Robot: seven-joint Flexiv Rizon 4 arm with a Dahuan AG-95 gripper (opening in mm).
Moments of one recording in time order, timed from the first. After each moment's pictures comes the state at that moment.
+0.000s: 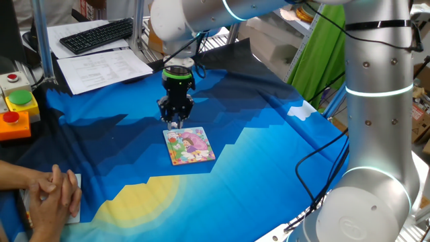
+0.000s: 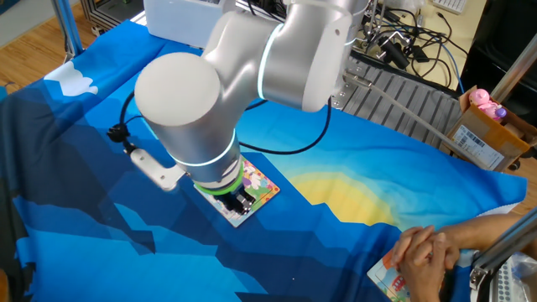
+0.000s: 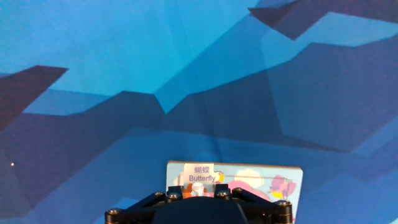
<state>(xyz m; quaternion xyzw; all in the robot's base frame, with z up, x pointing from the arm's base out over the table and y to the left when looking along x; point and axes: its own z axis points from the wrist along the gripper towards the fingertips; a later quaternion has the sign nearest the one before) 0.555 0.033 0.031 -0.09 -0.99 -0.01 0.12</state>
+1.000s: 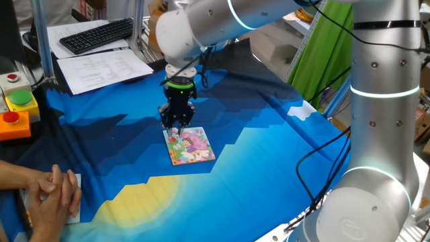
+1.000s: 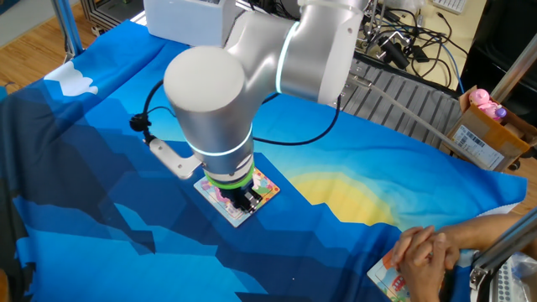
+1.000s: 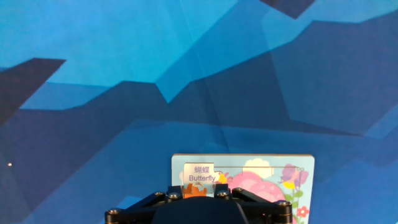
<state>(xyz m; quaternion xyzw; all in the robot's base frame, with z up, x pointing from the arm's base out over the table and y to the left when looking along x) 0.538 0.039 0.017 -0.11 -0.99 -0.01 0.09</state>
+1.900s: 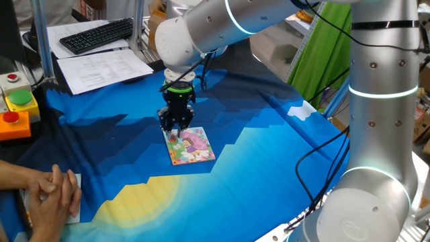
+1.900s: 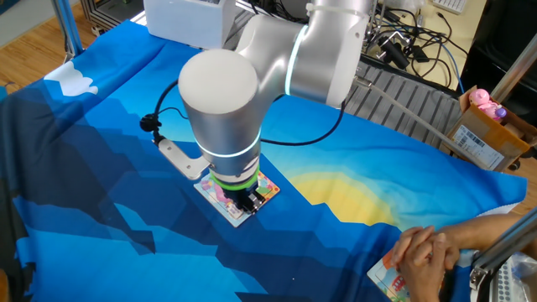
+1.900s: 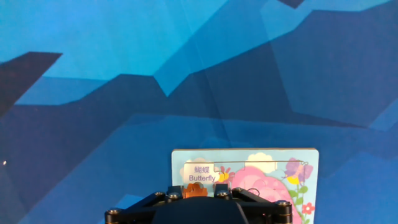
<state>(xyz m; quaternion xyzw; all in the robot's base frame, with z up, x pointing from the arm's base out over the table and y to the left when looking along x) 0.534 0.041 0.010 -0.11 -0.99 0.00 0.09</state>
